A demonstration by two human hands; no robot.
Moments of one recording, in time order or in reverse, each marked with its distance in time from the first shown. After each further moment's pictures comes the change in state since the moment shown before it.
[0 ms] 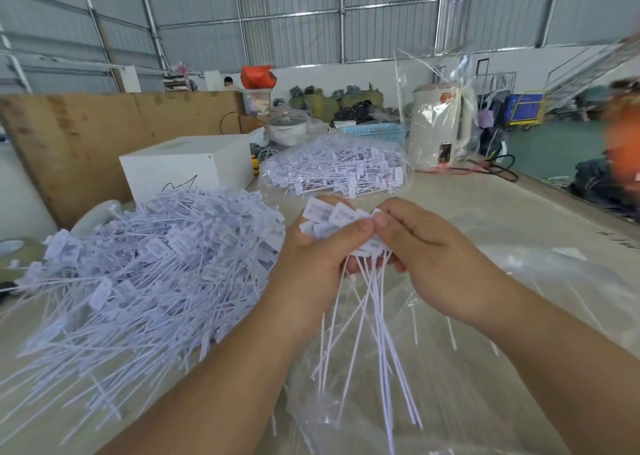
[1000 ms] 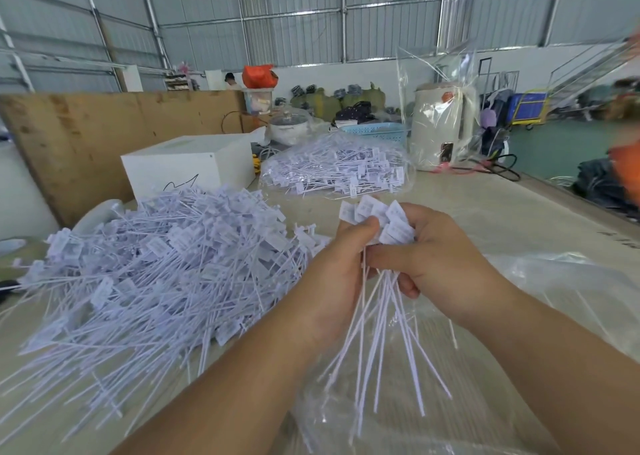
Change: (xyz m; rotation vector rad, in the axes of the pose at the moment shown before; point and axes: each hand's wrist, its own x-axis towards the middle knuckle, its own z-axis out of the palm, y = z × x) left_hand -0.008 0.005 0.026 -0.084 -0.168 -0.208; right_hand 0.005 0.006 0.005 0.372 0.050 0.245
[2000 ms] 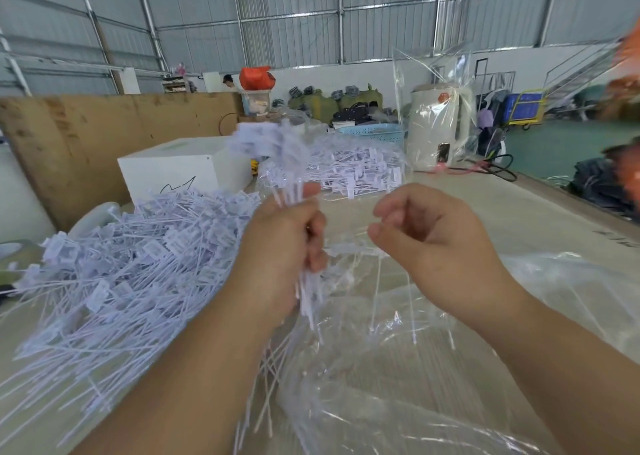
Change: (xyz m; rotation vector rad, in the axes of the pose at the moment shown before) left_hand 0.005 0.033 -0.032 0.052 0.469 0.012; right_hand -0.007 -0.010 0.000 -0.142 0.149 -0.245
